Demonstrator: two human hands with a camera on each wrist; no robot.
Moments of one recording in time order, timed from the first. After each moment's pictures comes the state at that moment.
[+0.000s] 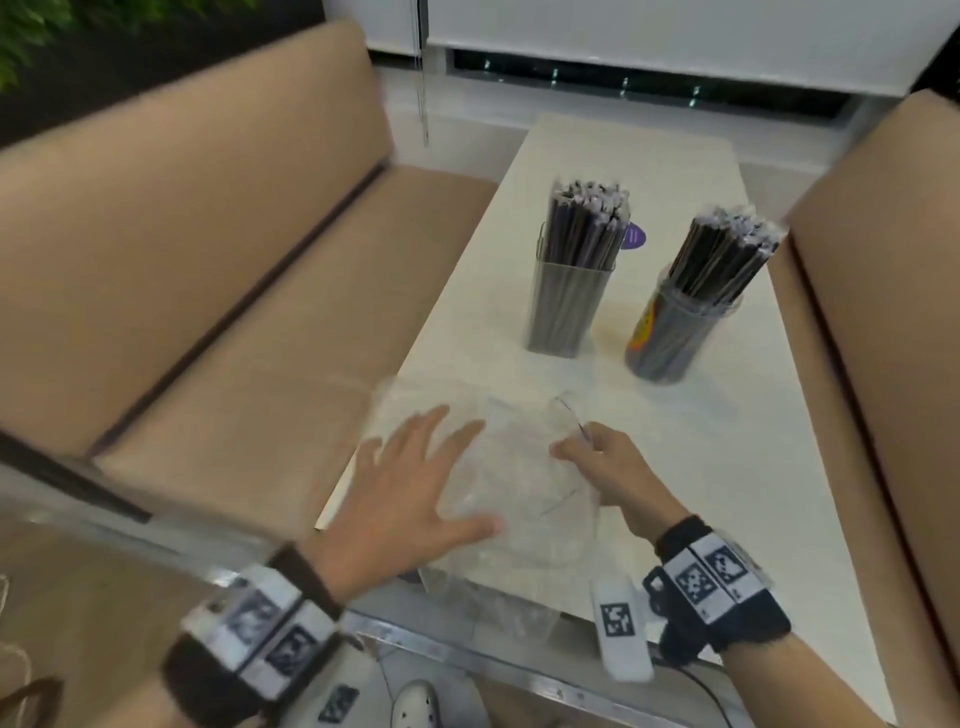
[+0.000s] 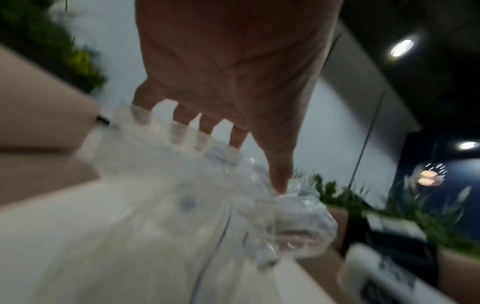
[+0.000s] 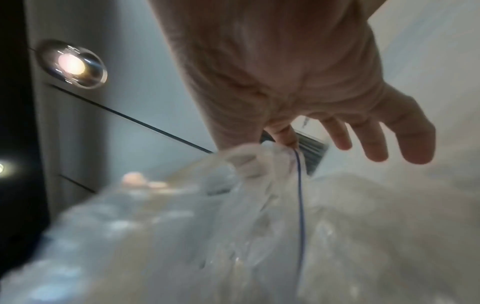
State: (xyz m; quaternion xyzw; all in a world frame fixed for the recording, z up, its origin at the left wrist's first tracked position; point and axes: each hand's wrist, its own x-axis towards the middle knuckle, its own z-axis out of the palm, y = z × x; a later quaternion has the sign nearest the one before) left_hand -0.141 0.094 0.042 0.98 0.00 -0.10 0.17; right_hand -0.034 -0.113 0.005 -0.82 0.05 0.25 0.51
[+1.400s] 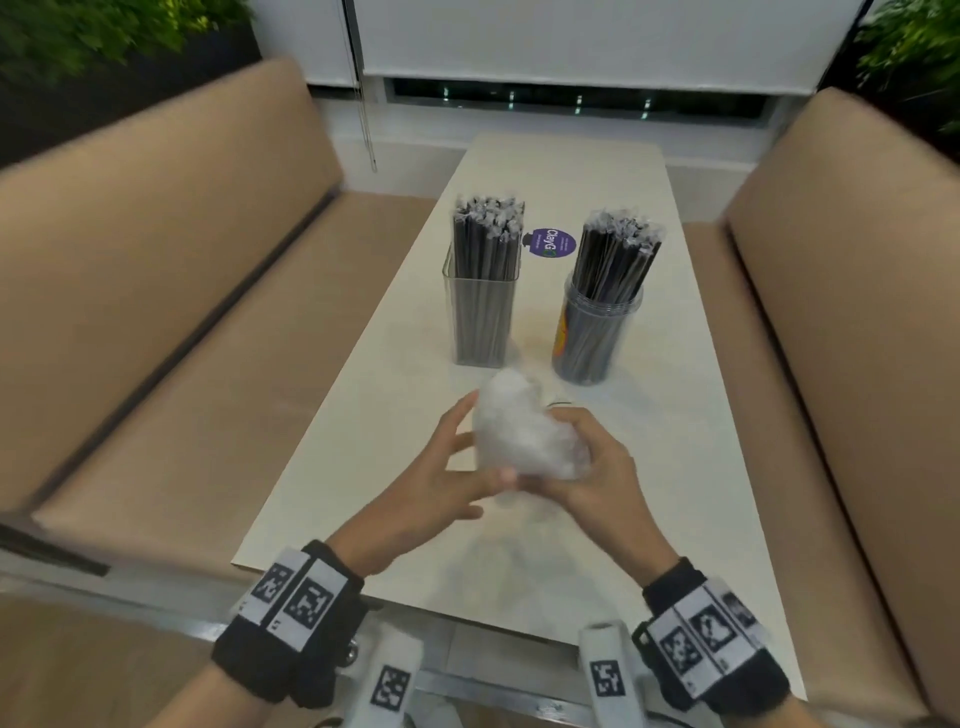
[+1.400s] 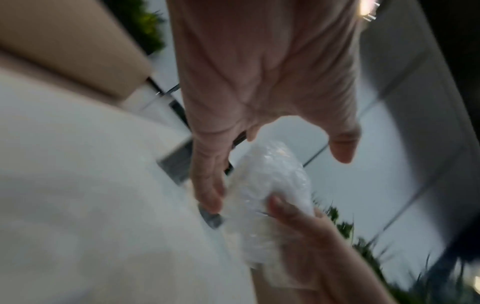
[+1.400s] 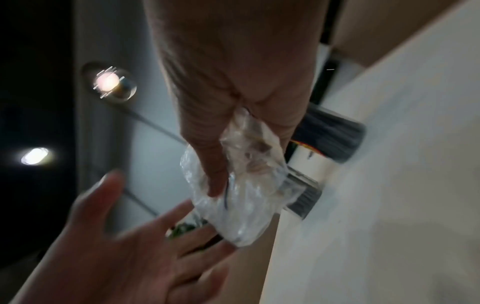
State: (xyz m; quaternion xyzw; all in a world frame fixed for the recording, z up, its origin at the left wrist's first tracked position) left_hand -0.096 -0.008 0.051 0.73 0.01 -0.14 0.67; right_hand -0.053 -0.189 0.025 -0.76 -0.09 0.04 0.64
